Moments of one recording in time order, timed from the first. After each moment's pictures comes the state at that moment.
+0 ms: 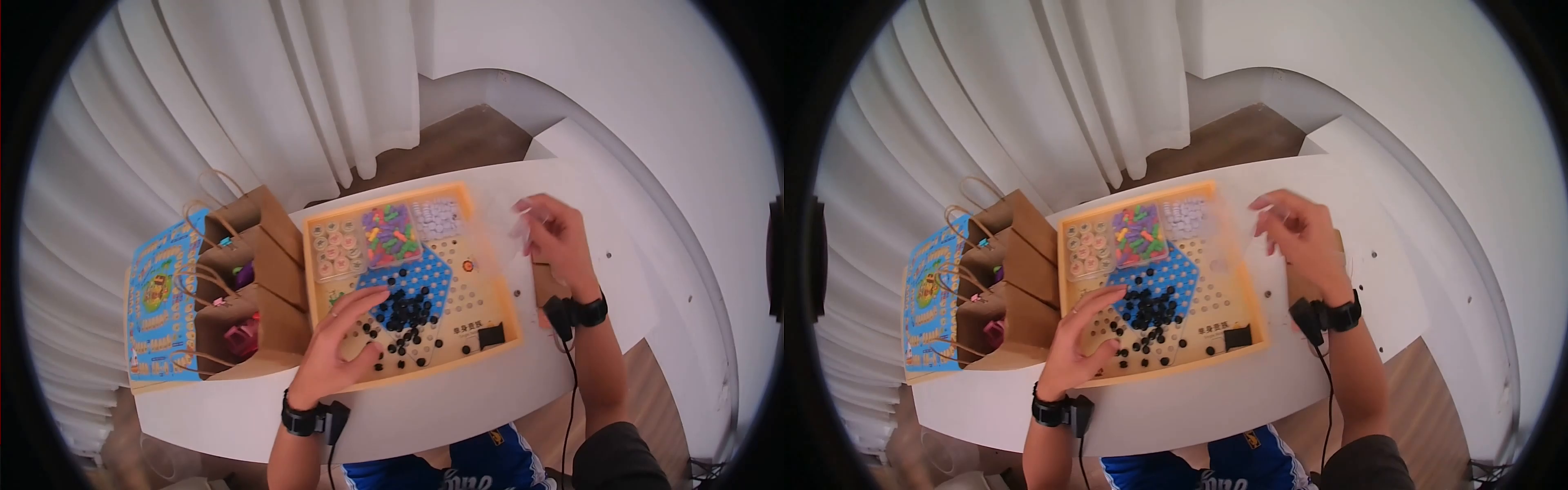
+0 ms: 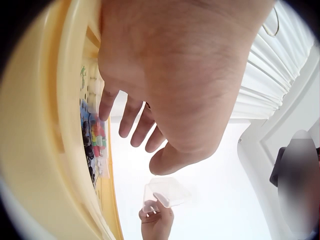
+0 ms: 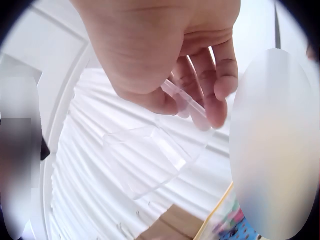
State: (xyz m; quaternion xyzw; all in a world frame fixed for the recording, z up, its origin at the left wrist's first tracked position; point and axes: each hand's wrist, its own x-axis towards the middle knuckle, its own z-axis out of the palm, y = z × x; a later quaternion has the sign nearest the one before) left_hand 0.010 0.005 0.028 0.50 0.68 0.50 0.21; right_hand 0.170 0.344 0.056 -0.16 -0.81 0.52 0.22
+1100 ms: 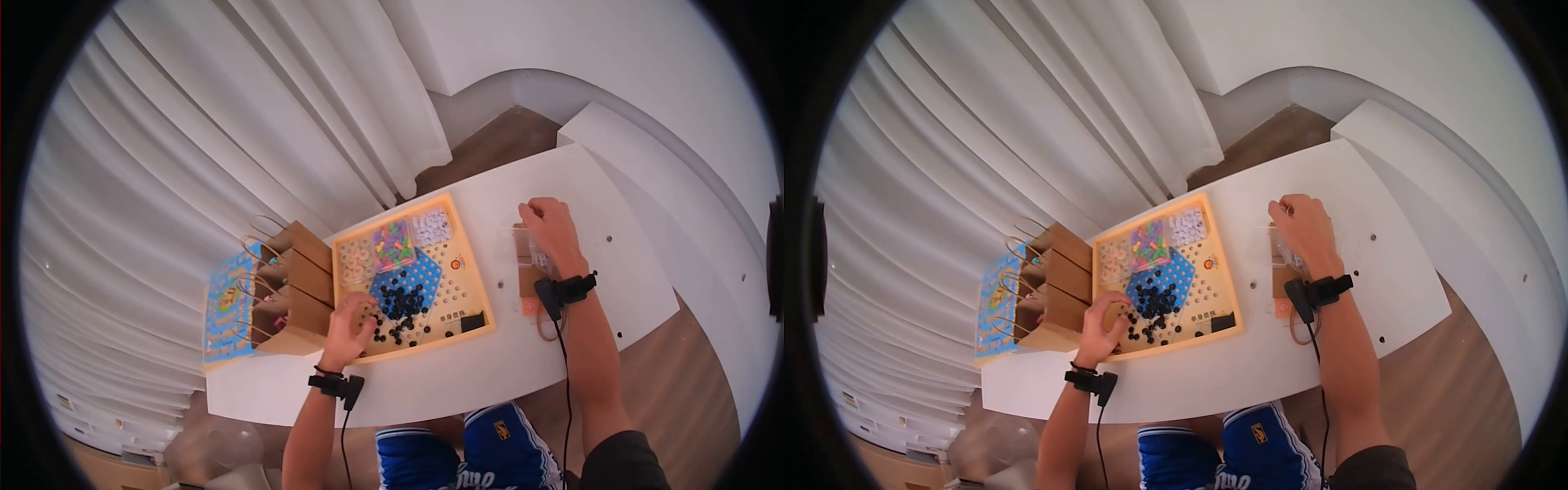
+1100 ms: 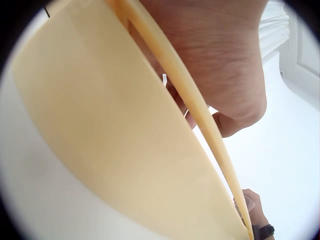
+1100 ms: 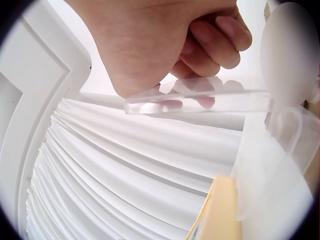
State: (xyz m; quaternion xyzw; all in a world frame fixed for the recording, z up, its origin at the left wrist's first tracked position) left_hand 0.030 0.012 0.019 0.47 0.80 0.36 0.05; right_hand 0.204 0.406 0.014 -0.34 -0.80 0.42 0.27
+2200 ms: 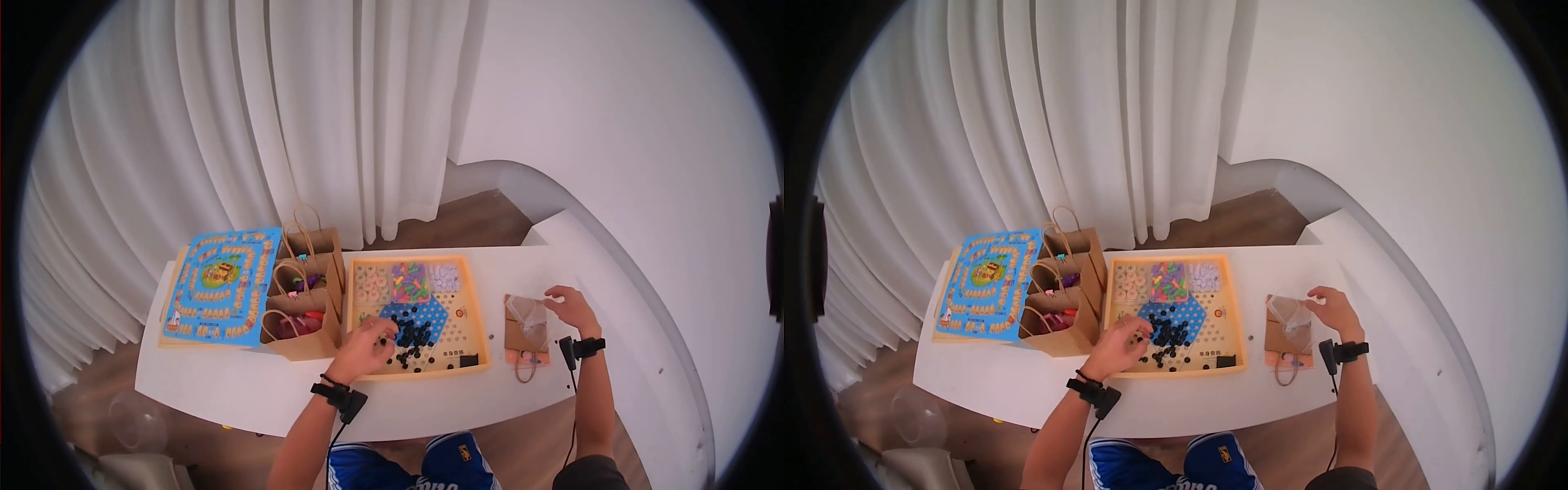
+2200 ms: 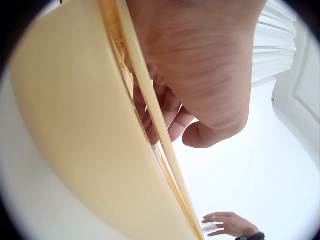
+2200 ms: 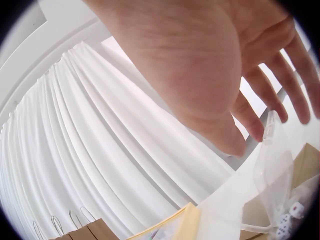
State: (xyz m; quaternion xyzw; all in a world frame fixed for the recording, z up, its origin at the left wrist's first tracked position) left_hand 0.023 -0.003 0.005 0.45 0.76 0.45 0.09; right_hand 0.257 0.443 0.064 -0.31 -0.90 0.29 0.08
